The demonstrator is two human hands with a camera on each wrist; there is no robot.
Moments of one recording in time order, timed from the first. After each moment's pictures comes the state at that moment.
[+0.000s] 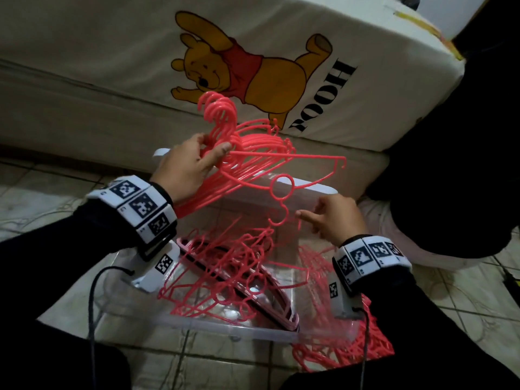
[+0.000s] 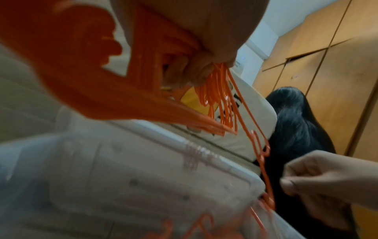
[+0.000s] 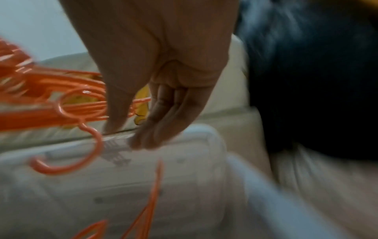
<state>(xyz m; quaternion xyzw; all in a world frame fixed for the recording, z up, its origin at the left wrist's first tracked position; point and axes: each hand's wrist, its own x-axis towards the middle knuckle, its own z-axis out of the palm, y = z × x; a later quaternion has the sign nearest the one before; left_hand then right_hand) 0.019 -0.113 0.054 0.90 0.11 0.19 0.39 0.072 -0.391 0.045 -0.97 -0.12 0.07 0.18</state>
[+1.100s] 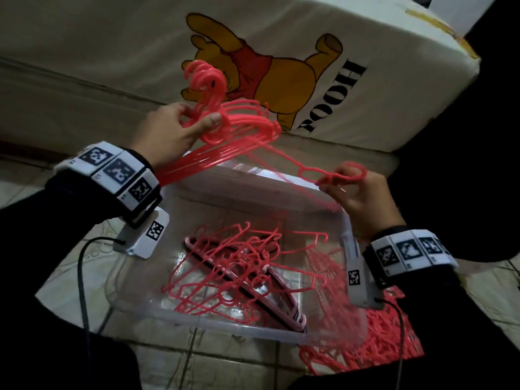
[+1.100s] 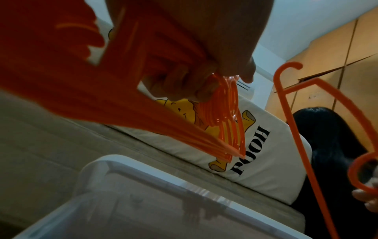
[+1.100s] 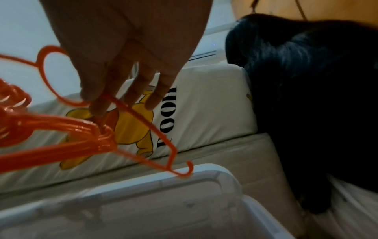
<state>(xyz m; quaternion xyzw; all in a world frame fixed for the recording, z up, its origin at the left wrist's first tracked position) 0.025 -0.067 0.086 0.89 0.12 0.20 0.40 0.079 -0.399 0.082 -0.87 -0.33 -0.10 0.36</state>
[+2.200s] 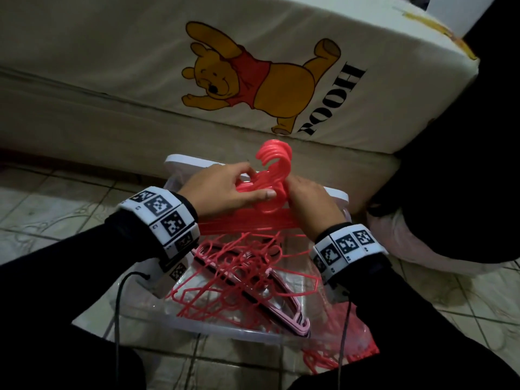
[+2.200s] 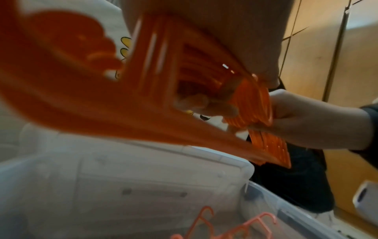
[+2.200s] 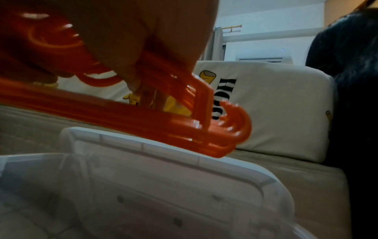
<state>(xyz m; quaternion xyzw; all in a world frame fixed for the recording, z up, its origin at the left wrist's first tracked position) 0.008 -0.142 0.068 0.95 -0.02 0.02 0.32 0.067 -0.327 0.061 -0.92 -0.37 -0.03 0.10</state>
